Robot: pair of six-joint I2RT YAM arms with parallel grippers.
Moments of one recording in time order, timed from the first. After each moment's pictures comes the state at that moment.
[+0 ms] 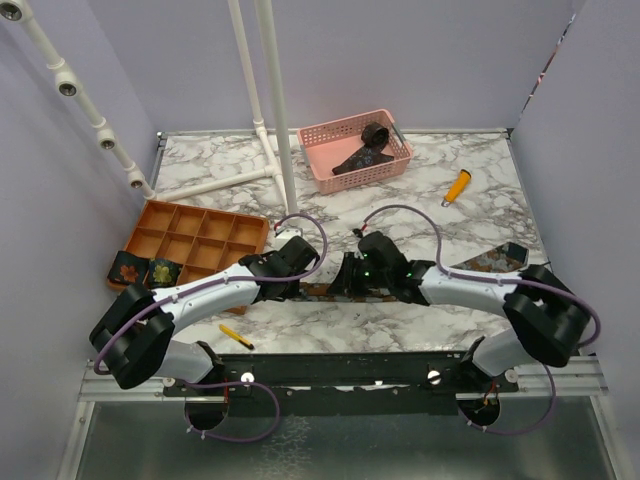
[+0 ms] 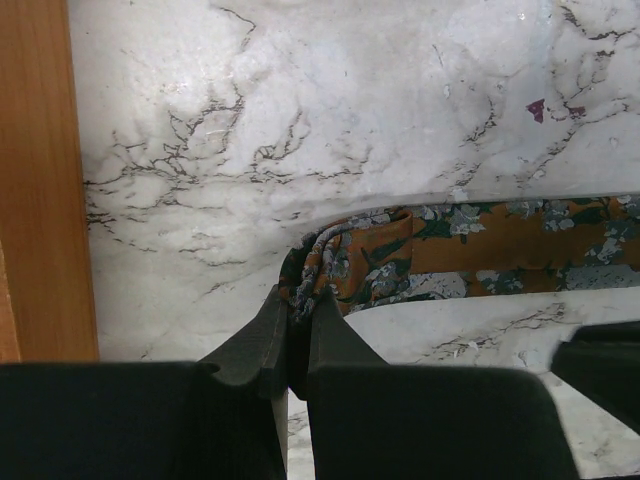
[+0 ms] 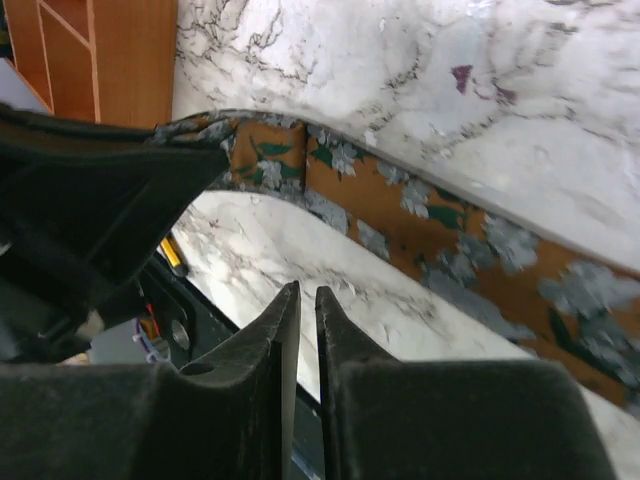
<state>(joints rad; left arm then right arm) -0.83 1.35 0.75 -0.50 -0.33 -0.67 0.85 1.47 0.69 0.08 -0.19 0.88</state>
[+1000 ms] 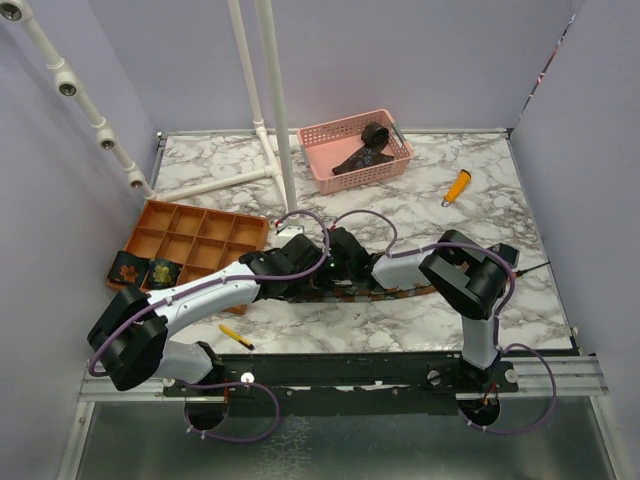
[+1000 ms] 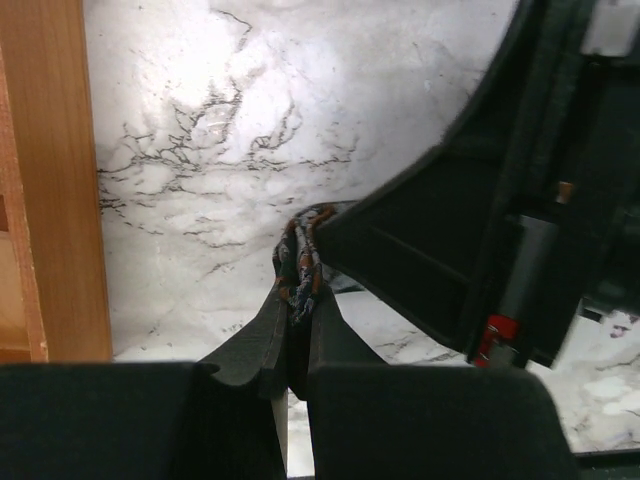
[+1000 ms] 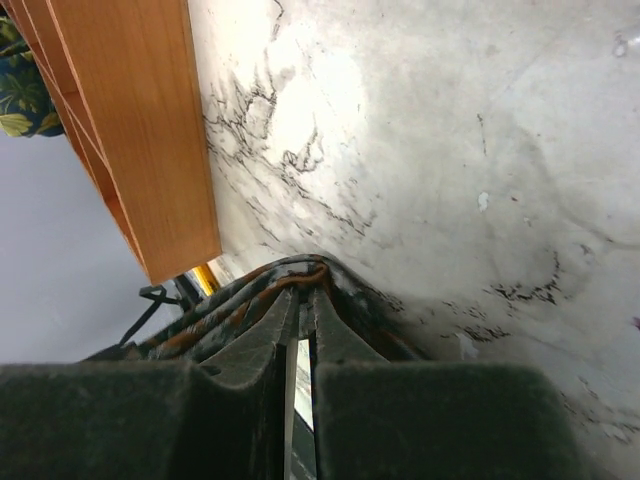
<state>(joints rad) -0.85 1.33 0.81 -0.60 -0.35 -0.68 0.88 1.94 0.93 0.34 -0.32 1.12</state>
